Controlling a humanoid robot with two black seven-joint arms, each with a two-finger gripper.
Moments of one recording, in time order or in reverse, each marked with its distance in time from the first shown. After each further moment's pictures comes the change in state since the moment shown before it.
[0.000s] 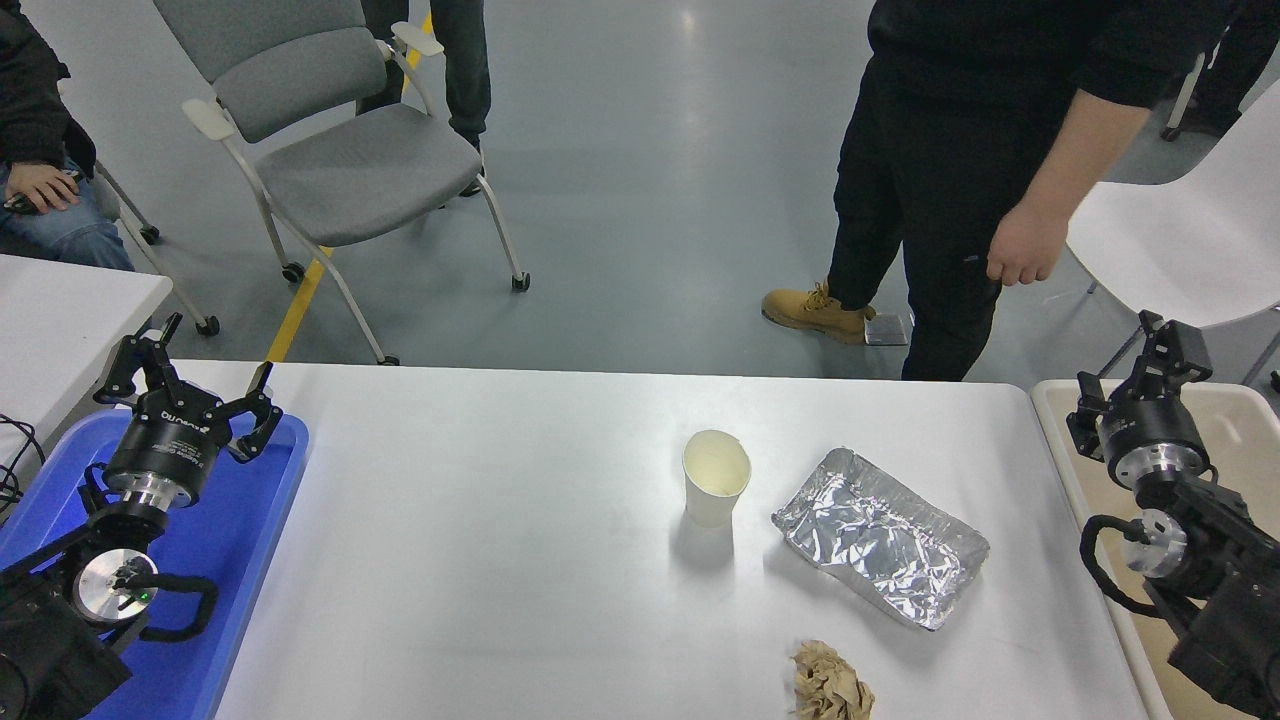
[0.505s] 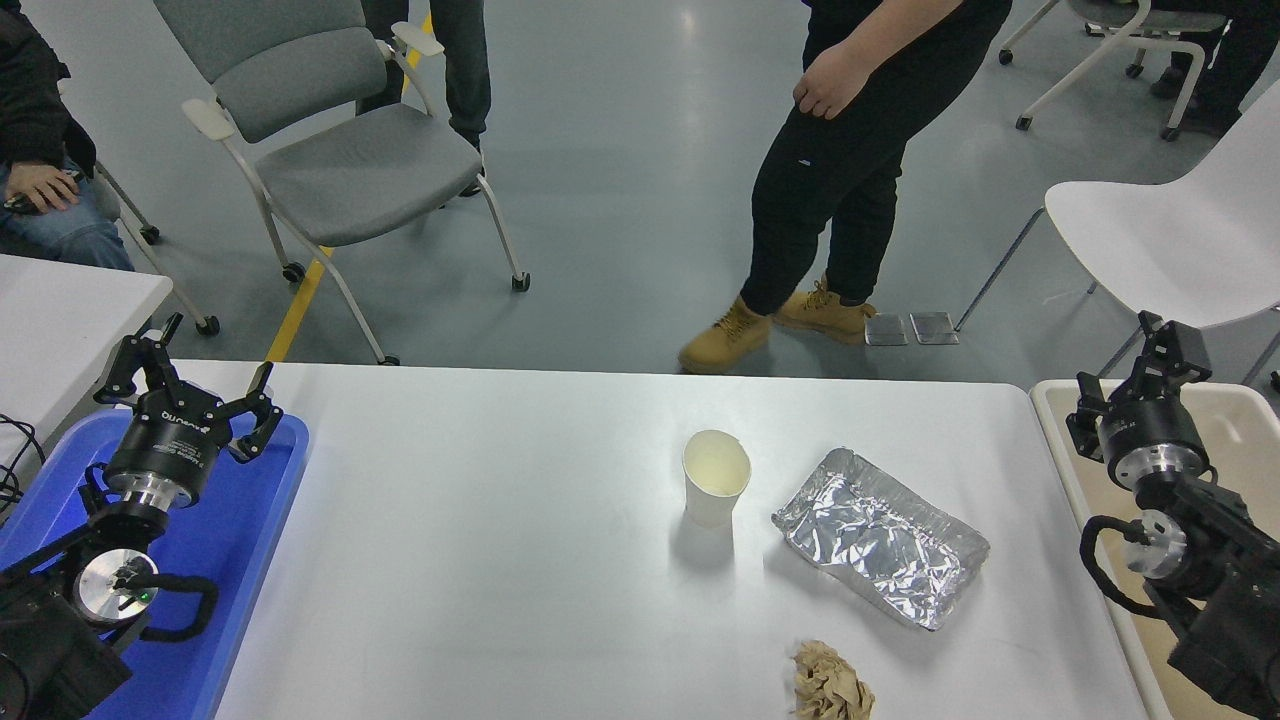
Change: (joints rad) left arm 0.000 0.000 0.001 0.000 0.000 0.000 0.000; right arm -0.004 0.000 -0.001 -0.001 0.000 0.002 0.000
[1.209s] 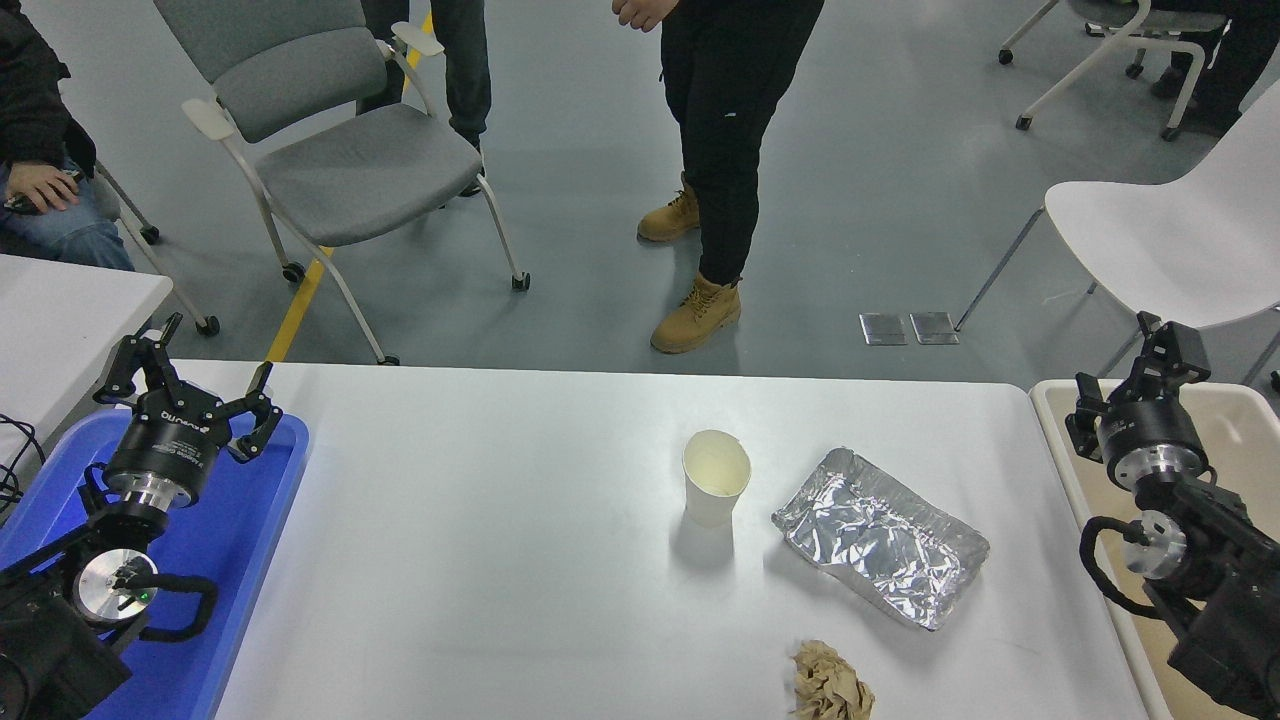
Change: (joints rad) left arm 0.000 0.000 0.000 0.000 0.000 0.000 0.000; right arm -0.001 -0.005 -0.013 0.000 -0.006 0.002 0.000
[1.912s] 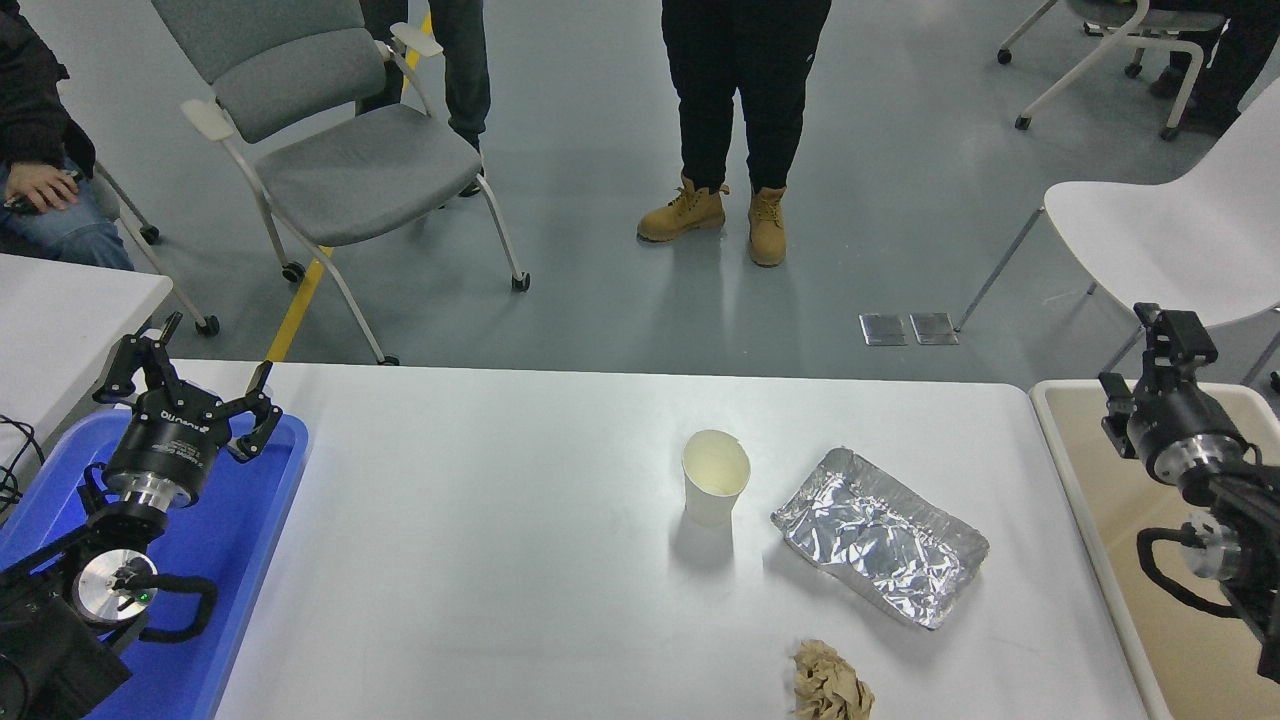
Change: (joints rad) left arm 0.000 0.000 0.000 0.000 0.000 0.000 0.000; right arm 0.160 -0.203 -0.579 0.014 -0.006 0.032 -0.002
